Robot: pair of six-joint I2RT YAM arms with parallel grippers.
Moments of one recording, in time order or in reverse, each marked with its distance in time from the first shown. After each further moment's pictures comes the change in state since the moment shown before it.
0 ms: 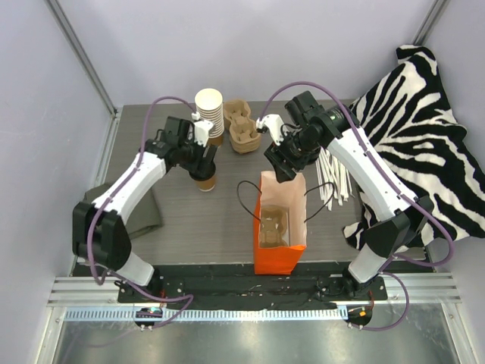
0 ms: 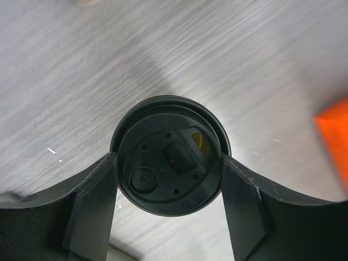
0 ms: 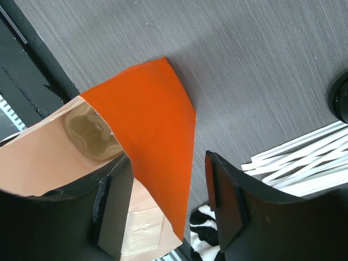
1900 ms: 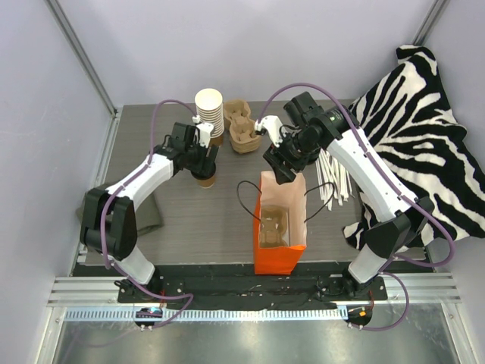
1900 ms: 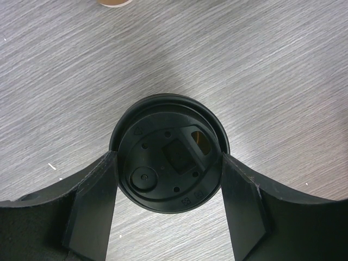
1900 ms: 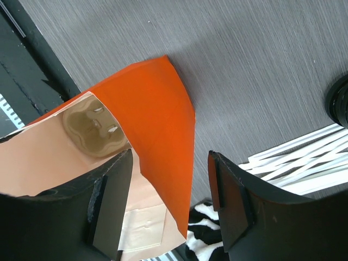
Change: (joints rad) left arm 0.003 0.081 -0.073 0.199 -0.087 -0.073; right arm 0.014 -0.005 0.002 -0.006 0.007 -0.022
